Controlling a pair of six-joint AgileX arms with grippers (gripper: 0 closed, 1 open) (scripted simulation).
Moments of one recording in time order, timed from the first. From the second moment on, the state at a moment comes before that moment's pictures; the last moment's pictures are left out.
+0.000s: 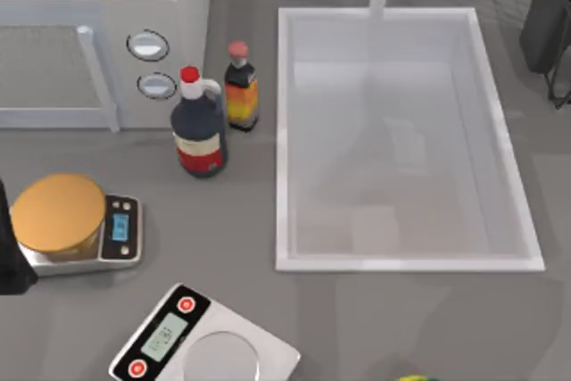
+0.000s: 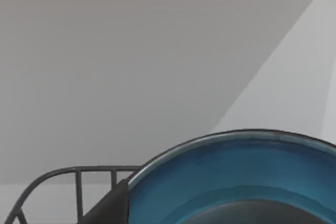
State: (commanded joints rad) left arm 0.00 0.00 0.00 0.00 0.00 0.00; right arm -0.31 1.80 0.98 0.82 -0.28 0.02
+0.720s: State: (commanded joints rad) left arm 0.00 0.00 0.00 0.00 0.00 0.00; right arm -0.19 1.35 0.76 0.64 -0.25 0.00
